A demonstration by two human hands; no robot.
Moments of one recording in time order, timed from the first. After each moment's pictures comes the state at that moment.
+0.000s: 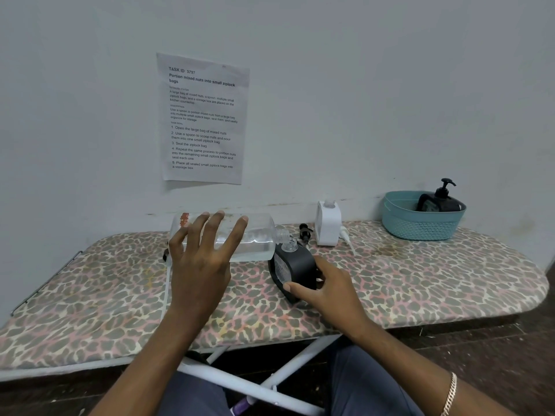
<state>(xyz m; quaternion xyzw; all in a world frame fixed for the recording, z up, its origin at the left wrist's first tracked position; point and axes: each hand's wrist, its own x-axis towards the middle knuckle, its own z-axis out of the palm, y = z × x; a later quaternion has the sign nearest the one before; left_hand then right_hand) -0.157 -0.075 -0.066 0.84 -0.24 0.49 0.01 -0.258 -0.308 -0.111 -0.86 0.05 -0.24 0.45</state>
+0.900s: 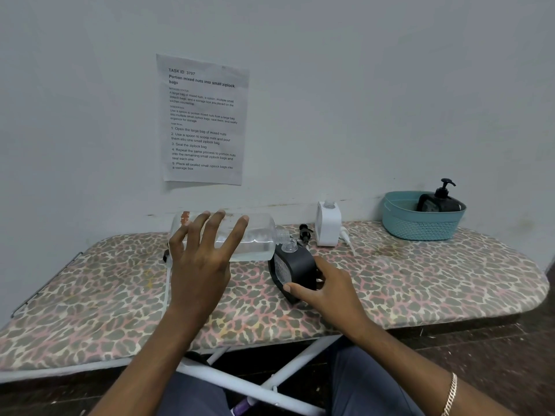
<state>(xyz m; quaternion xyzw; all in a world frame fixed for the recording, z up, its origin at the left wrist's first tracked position) -0.156 -0.075 -0.062 0.84 -0.25 0.49 0.01 -0.258 -0.307 -0.110 -0.86 0.05 -0.24 0.45</state>
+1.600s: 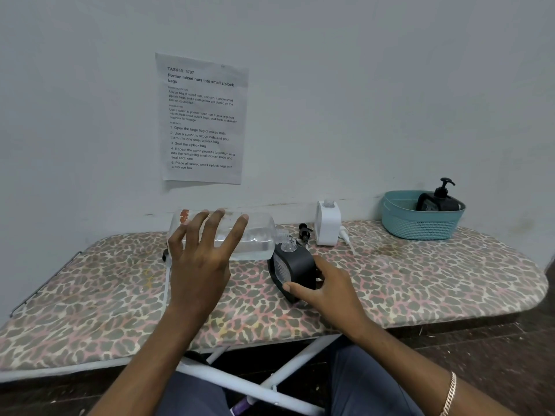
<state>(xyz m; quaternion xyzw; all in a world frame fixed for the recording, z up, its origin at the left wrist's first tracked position) -0.158 -0.076 -0.061 0.83 -0.24 0.50 0.02 -0.256 -0.309 -0.113 -0.86 0.05 -0.24 0.45</state>
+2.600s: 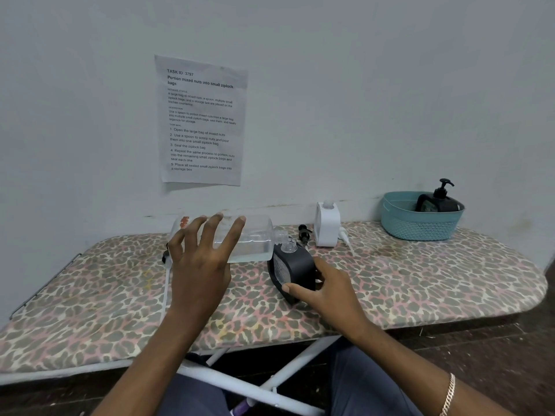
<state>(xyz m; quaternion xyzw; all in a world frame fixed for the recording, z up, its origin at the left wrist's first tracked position) -0.151 -0.077 -0.069 0.83 -0.25 0.49 0.04 -0.256 -0.309 -0.113 -0.85 0.04 -0.25 0.46</state>
